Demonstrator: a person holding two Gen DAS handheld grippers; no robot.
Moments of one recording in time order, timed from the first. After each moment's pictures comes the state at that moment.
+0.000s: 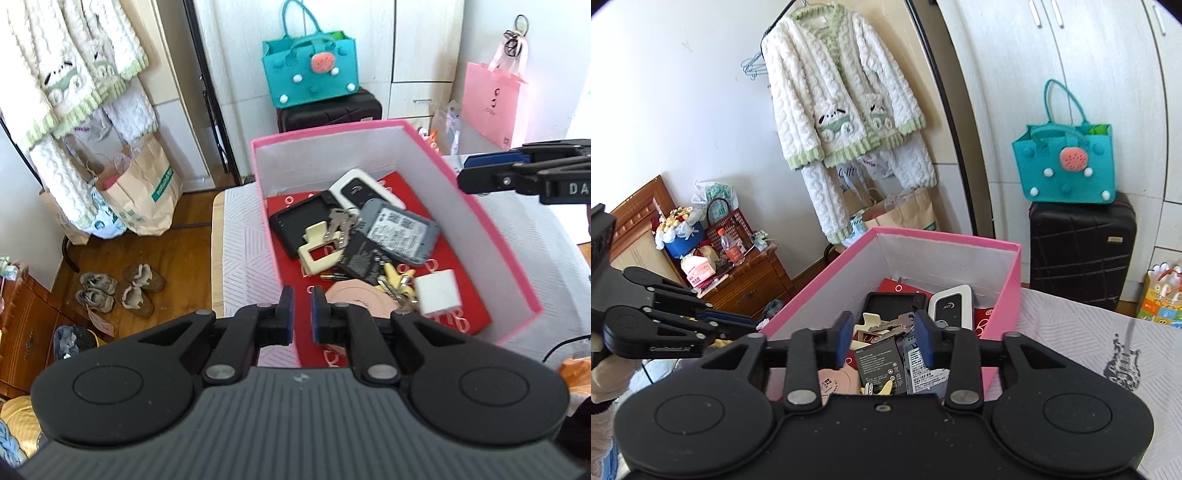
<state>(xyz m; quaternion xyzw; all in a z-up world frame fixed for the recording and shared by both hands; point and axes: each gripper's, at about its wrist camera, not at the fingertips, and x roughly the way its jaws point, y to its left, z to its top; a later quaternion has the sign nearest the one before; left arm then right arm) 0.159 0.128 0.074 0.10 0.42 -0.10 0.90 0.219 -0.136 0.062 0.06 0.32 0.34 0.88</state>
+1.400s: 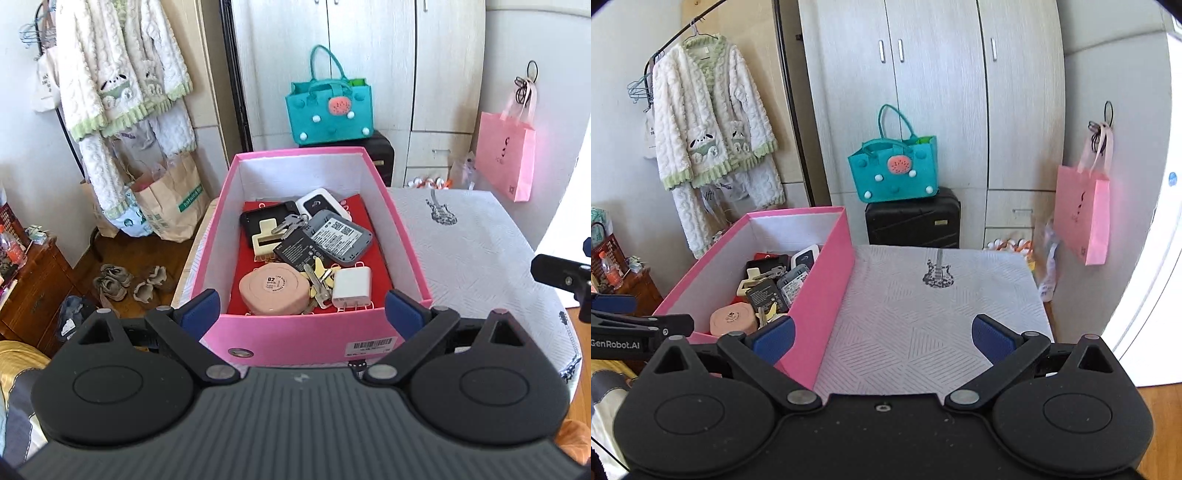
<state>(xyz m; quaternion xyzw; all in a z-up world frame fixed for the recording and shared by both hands) 0.046 0.037 0.071 0.04 0.34 -0.01 0.94 0.052 -0.201 0.070 0.04 0.30 0.07 0.95</state>
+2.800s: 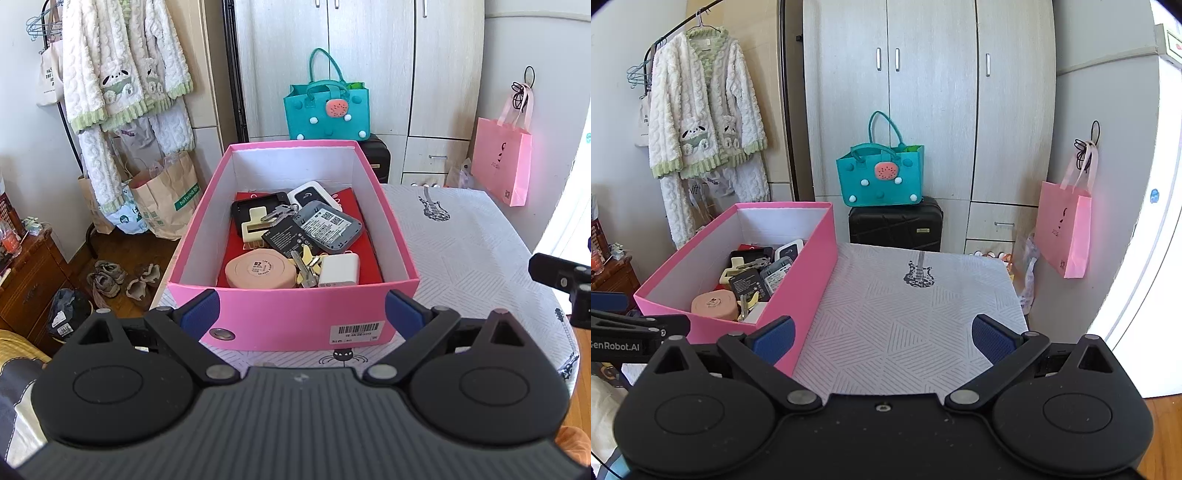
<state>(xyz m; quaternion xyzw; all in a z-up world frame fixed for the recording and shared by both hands) 0.033 0.028 0.049 0.03 0.33 -0.02 0.94 0.037 -0.198 0.062 0.00 0.29 0.04 0.96</state>
